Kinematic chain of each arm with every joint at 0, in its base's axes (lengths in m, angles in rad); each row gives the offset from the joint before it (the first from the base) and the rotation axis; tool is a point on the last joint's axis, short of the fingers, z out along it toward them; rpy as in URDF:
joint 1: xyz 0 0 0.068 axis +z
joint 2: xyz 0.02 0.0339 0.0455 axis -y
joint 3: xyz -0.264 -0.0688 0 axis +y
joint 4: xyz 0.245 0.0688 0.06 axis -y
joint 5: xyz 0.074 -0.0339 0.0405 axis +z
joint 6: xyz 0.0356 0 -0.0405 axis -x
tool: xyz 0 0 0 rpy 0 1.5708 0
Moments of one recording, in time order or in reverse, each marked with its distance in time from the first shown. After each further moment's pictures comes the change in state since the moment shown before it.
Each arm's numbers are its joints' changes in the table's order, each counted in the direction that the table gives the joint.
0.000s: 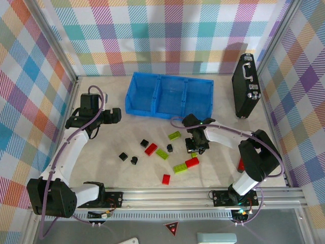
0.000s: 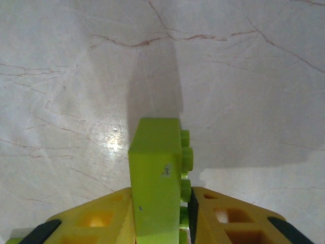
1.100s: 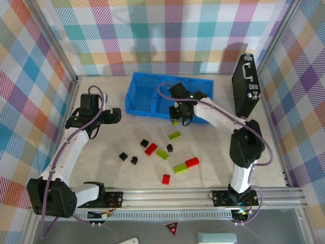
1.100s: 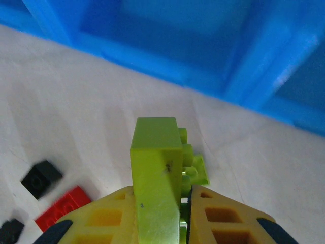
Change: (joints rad) left arm 0.000 0.000 0.000 0.000 -0.001 -0.007; right arm 0.000 -0.254 -0.661 -0.081 -0.019 0.011
